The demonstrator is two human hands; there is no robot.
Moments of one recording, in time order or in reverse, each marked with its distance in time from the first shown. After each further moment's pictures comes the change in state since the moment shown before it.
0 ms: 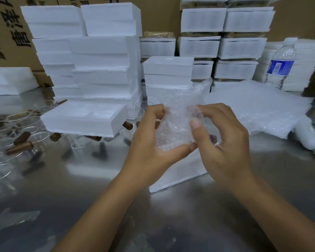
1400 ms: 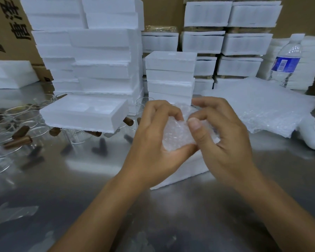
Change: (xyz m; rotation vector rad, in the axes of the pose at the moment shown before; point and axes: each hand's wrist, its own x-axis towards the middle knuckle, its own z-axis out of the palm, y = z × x) left_hand -0.001 0.000 0.002 0.231 0.075 0.227; right_hand 0.000 -0.001 -0.003 0.008 -0.181 0.097
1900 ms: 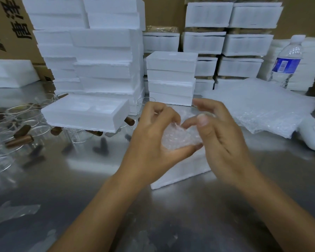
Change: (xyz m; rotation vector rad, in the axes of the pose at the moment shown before) left_hand -0.001 -0.005 -0.004 0.054 -0.044 -0.051; right_hand -0.001 0.004 0.001 0.061 -0.096 0.104
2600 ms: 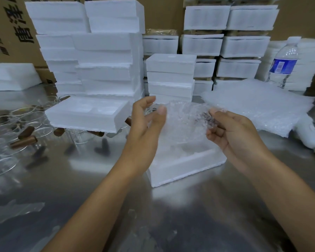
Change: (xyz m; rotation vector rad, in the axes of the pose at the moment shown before) left_hand 0.006 -0.001 -0.005 -0.499 -0.001 -0.493; right_hand 0.020 0.013 -0.019 0.777 0.186 0.677
